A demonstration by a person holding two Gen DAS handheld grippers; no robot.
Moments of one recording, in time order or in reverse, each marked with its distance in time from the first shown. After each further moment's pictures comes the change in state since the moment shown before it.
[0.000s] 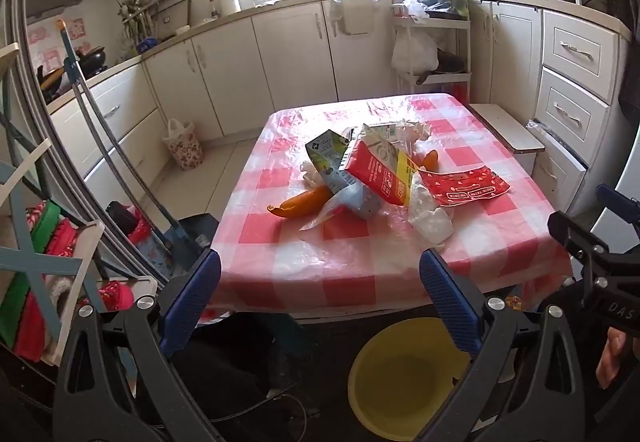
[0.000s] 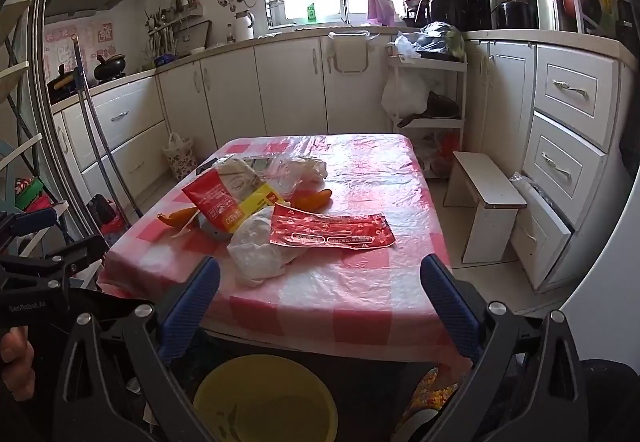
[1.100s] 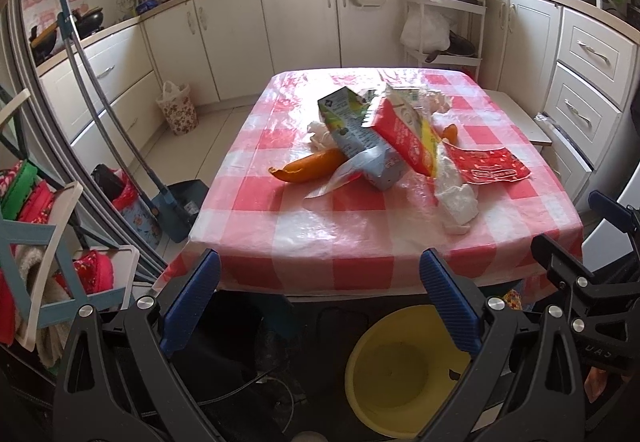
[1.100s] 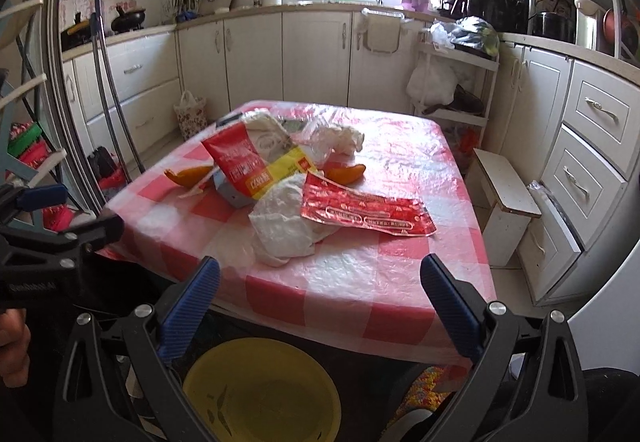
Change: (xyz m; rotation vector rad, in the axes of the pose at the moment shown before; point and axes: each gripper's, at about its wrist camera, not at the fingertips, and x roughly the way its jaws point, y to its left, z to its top) left arm 0.052 0.020 -0.016 -0.074 0.125 -0.028; right arm 0.033 0.039 -0.010 -0.128 0.100 -0.004
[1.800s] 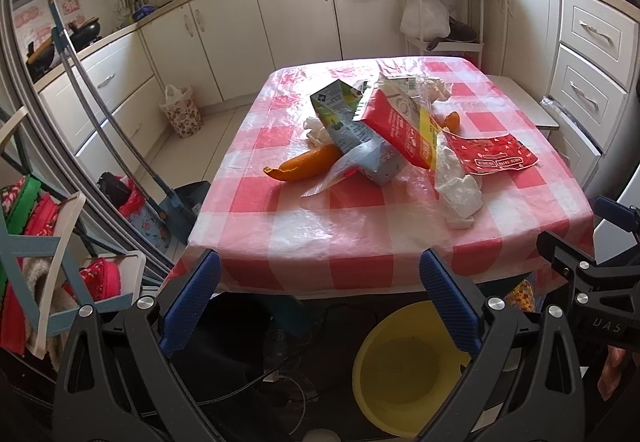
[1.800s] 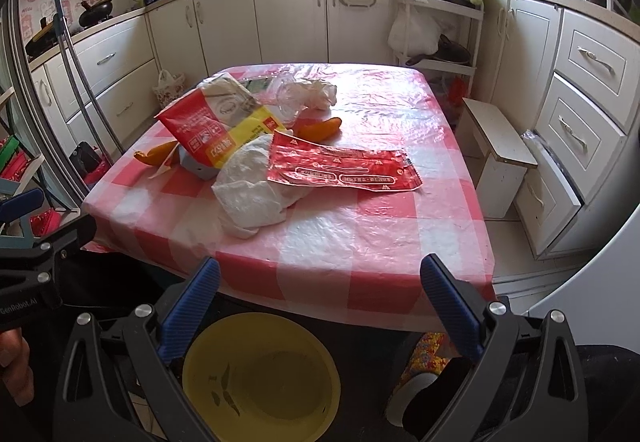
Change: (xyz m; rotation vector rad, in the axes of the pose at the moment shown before) left arm 0.004 -0.019 0.003 0.057 0.022 0.040; right arm 0.016 -0.028 -0.004 0.099 0.141 -0.011
